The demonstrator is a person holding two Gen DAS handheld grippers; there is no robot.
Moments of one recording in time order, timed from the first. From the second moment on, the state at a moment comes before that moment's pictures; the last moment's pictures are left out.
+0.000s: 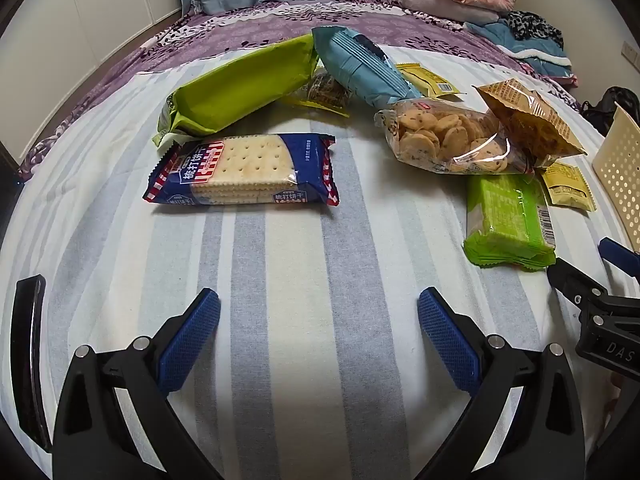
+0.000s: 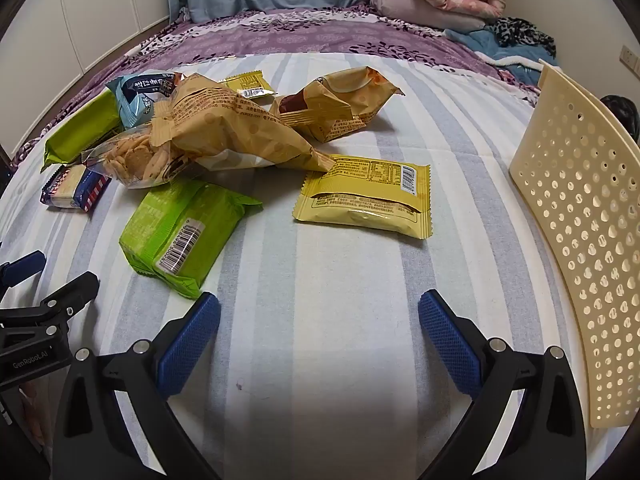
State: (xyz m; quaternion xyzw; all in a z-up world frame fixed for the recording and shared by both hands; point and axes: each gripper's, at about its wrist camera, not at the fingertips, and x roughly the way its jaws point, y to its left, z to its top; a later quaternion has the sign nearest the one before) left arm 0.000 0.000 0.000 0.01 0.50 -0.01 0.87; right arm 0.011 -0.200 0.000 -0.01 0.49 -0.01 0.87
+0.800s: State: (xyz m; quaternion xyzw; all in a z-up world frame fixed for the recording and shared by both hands) left arm 0.000 0.000 0.000 0.01 0.50 -0.01 0.87; right arm 0.010 -0.201 0.000 -0.01 0.48 -0.01 0.87
